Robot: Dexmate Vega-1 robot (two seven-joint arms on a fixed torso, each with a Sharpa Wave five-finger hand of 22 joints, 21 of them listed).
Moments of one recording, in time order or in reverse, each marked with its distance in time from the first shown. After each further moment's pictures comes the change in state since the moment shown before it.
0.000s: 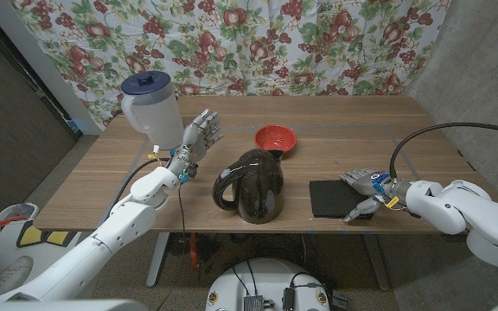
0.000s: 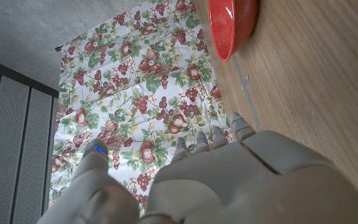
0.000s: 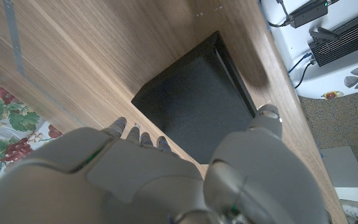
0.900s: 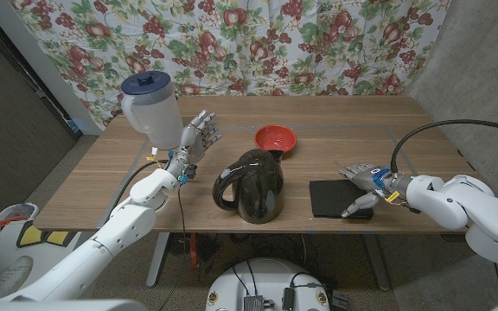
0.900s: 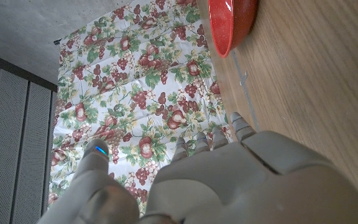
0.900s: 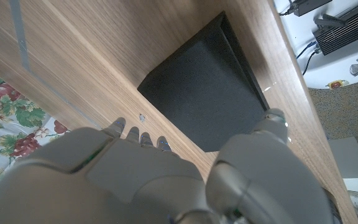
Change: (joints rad) left arm 0.011 -0.008 -0.007 0.007 -0.007 -0.014 0.008; left_hand 0.000 0.000 0.004 0.004 0.000 0.000 0.000 0.000 0.000 0.000 0.000 0.000 0.000 0.000 0.000 0.000 -0.003 0.000 0.000 0.000 0.000; right arm 0.008 0.071 0.046 -0.018 -0.015 0.041 0.045; right_hand -0.042 -0.028 -0.008 0.008 0.000 0.000 -0.008 0.000 0.000 0.000 0.000 -0.008 0.000 0.005 0.005 -0.007 0.000 -0.009 0.009 -0.004 0.000
